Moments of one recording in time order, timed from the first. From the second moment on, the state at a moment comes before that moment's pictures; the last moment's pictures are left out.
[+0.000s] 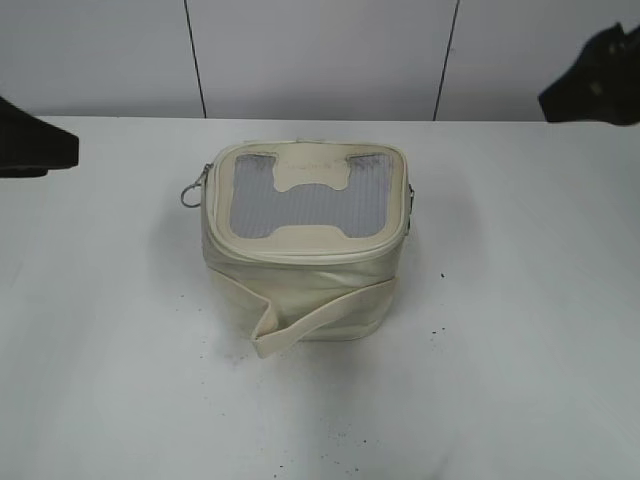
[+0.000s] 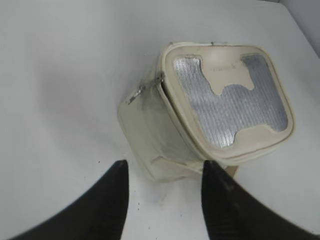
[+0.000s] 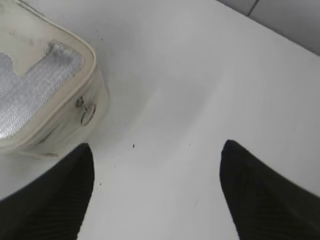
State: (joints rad) left arm -0.03 1.13 -0.73 -1.01 0.76 0.80; right arm 0.26 1.24 -1.03 0.13 0.67 -0.30
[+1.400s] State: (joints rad) left arm -0.10 1.79 -1.15 -0.90 0.88 1.03; right arm 0.47 2.33 -2.13 0.57 1.07 -0.87
